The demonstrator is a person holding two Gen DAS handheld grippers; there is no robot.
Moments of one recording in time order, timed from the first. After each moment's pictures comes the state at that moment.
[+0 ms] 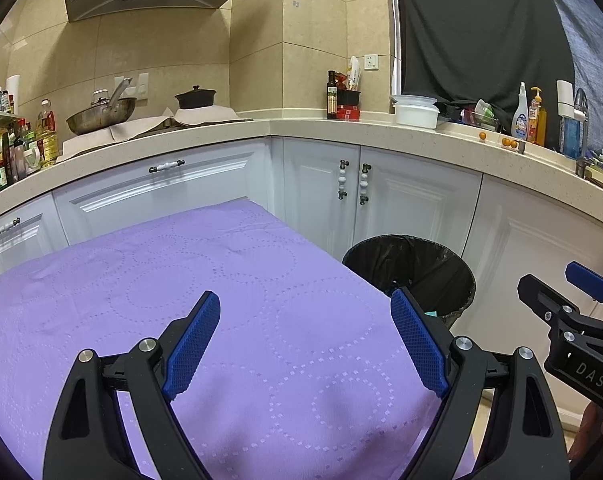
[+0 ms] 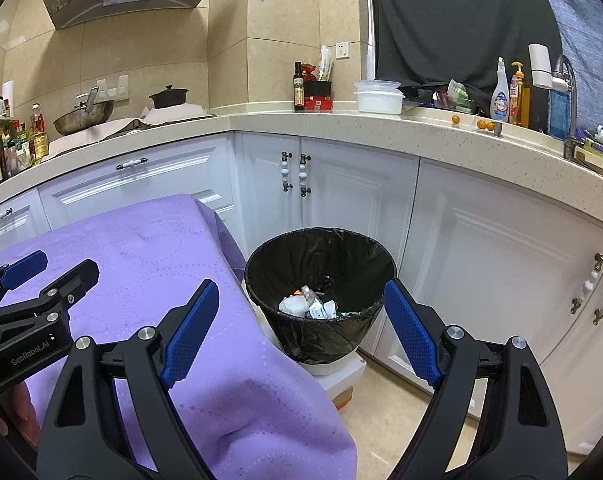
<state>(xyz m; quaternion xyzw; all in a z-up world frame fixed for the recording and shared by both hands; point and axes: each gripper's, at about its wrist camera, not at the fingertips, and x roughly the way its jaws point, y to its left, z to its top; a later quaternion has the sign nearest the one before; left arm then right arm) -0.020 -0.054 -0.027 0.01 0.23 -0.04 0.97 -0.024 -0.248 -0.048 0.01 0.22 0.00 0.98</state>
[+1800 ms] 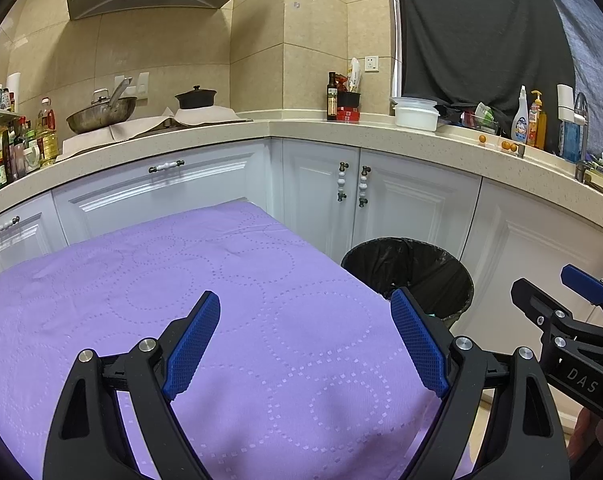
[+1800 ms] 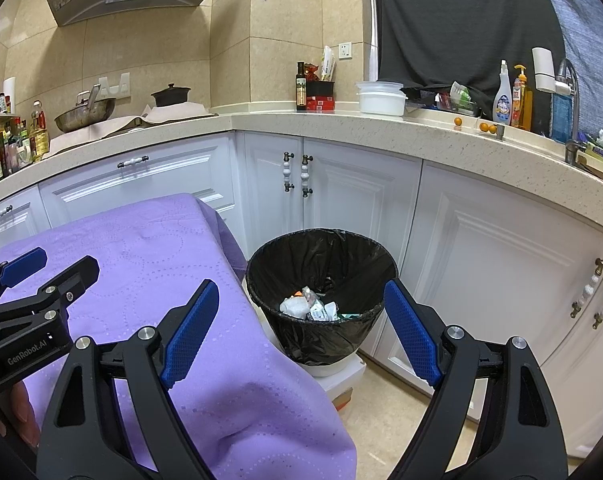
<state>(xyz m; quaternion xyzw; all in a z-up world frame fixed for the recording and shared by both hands) -0.020 -0.057 -0.024 0.01 0.23 -0.04 0.97 -0.024 -0.245 -0.047 0.00 0.22 0.00 0.98</state>
